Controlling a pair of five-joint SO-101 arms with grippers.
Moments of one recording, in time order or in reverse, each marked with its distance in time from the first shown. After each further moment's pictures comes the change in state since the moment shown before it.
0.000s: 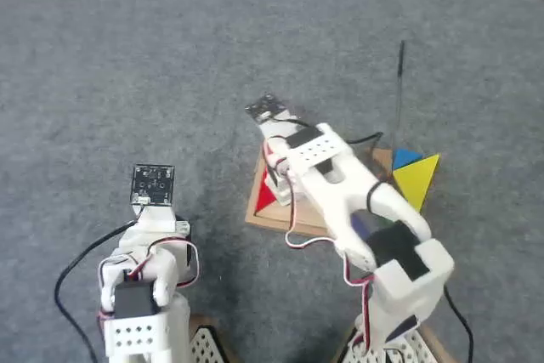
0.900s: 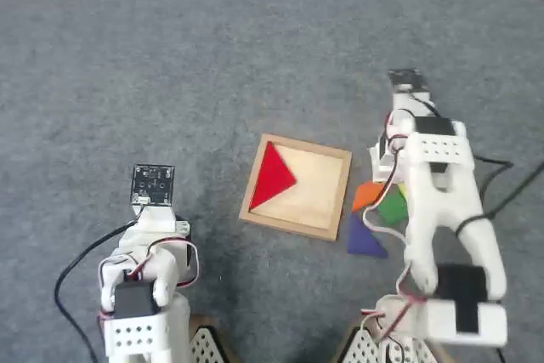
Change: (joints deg) left arm 0.0 0.0 0.0 0.0 0.0; right arm 35.2 -16.8 9.8 5.0 -2.8
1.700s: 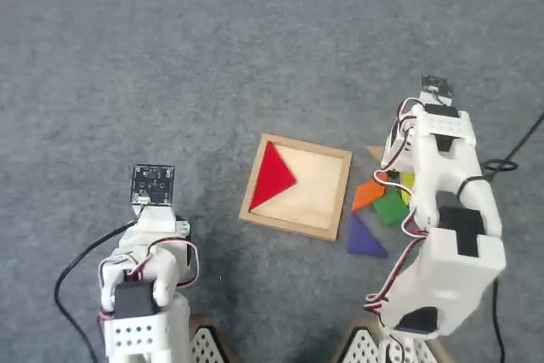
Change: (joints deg) left arm 0.0 0.0 0.0 0.0 0.0; right arm 3.9 19.8 -13.0 -1.9 -11.3
